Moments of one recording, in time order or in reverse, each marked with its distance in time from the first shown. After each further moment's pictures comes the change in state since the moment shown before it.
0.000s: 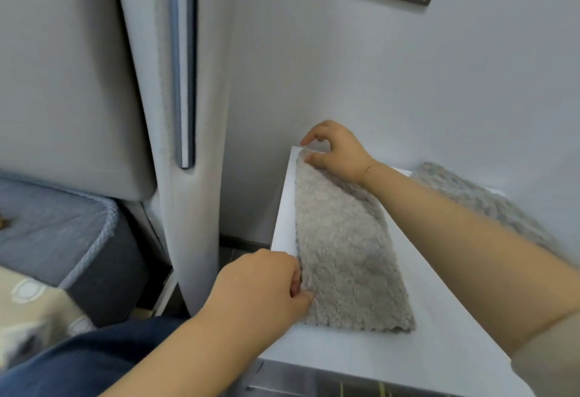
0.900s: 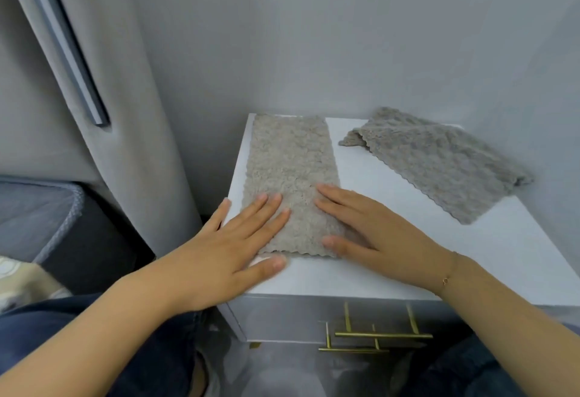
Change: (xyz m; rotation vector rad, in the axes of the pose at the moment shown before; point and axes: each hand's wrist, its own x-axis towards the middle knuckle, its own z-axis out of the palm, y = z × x) left_hand -0.011 -0.004 0.023 0.293 -0.168 0.410; right_hand -0.246 0.003 -0.015 -0.069 -0.159 -0.093
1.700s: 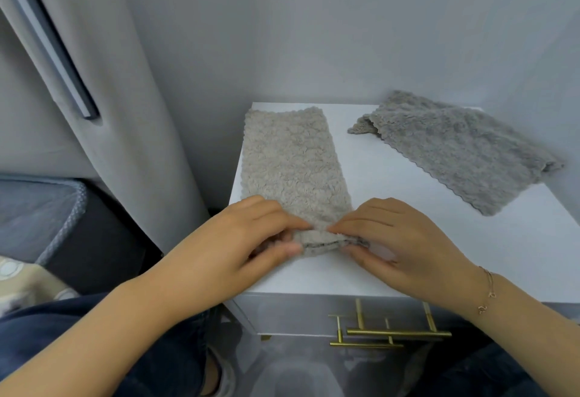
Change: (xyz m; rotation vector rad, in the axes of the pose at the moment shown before) left_hand 0.001 0.007 -0.009 -0.200 0.386 0.215; right_hand -0.015 -0.005 0.009 -0.074 0.299 -0.257
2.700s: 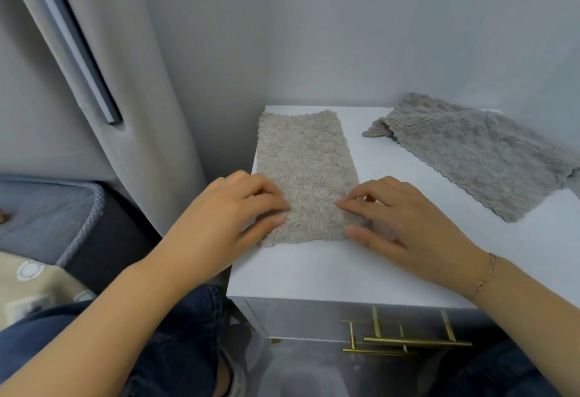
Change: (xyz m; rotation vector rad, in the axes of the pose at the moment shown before) left_hand 0.003 -0.039 -0.009 0.245 0.128 -0.058; right_hand 0.021 0.017 0.009 -0.103 -0.060 0.094
